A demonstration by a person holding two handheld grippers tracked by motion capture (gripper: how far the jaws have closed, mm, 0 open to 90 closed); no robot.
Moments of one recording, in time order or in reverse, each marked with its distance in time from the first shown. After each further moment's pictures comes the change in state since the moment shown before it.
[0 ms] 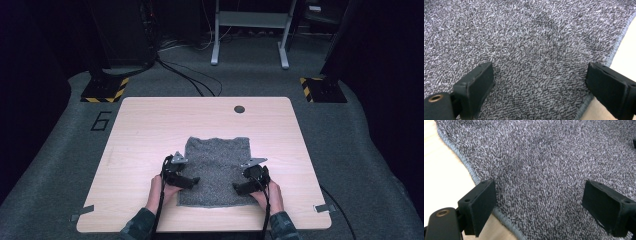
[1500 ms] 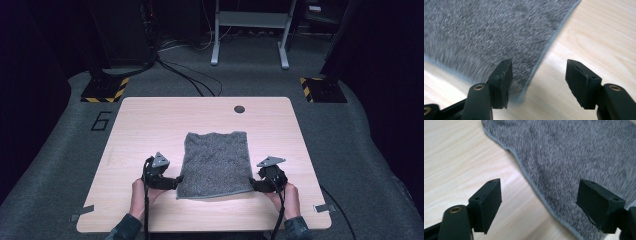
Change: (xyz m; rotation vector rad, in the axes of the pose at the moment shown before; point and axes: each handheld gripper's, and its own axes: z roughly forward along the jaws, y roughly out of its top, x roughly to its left) left arm 0.010 -0.008 -0.057 -0.060 0.121 -0.011; right arm -0.016 -0.004 -0.056 -0.034 -0.117 0.037
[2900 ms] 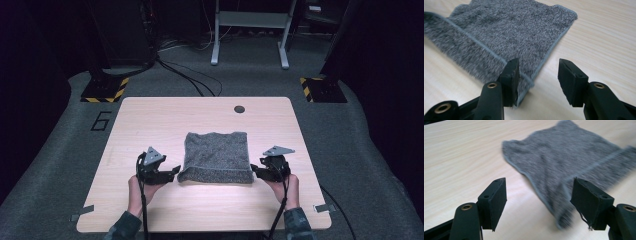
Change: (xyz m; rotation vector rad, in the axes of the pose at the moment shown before) left arm 0.010 0.017 -0.017 -0.110 0.085 -0.056; right arm -0.022 0.020 0.001 -0.124 0.056 0.065
